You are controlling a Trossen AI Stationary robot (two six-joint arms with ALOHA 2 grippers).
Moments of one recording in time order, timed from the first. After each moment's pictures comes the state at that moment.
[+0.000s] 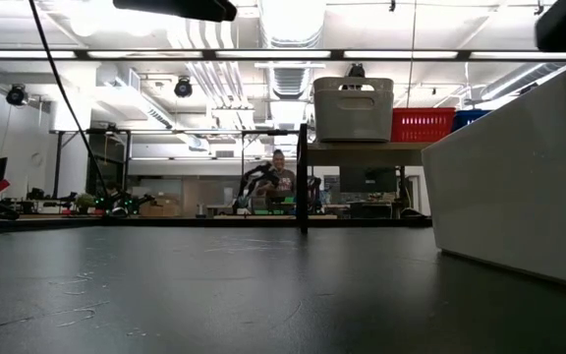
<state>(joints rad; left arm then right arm) -0.47 1.34 0.92 -0.09 -0.47 0.35 0.72 1.98 1.57 -1.03 -0.05 0.84</state>
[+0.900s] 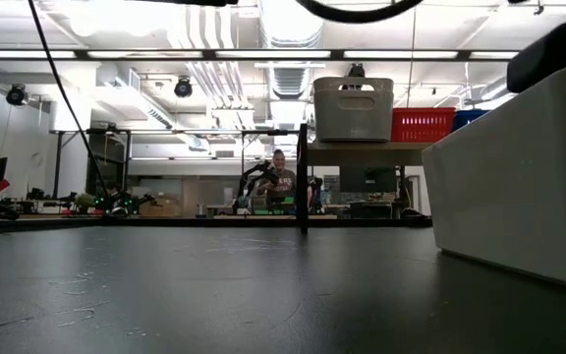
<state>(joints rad) -0.47 1.33 0.94 -0.08 -0.47 0.45 0.72 2.07 1.57 -0.98 0.04 0.74</state>
